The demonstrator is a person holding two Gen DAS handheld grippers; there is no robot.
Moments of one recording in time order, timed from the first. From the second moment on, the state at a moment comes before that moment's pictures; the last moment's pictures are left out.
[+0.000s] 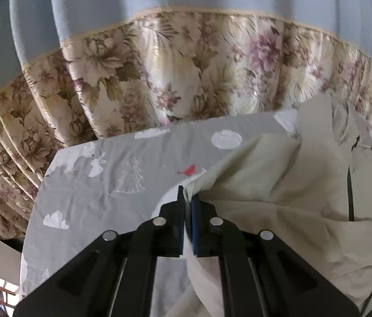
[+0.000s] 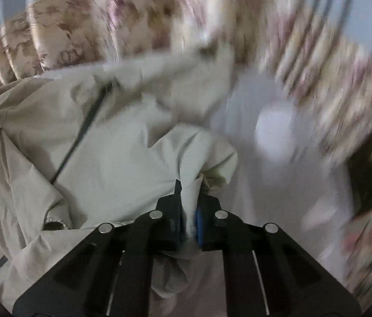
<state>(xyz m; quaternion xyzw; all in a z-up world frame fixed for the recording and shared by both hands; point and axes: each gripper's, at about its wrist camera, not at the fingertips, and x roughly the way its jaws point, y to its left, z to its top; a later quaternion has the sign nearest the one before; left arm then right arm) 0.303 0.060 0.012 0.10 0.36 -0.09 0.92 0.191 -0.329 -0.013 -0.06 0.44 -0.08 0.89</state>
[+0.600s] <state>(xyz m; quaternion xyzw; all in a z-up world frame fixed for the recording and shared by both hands) 0.276 0.126 0.027 0.08 0.38 -0.02 0.92 0.291 -0.288 0.022 -0.27 0.32 -0.10 0.90</state>
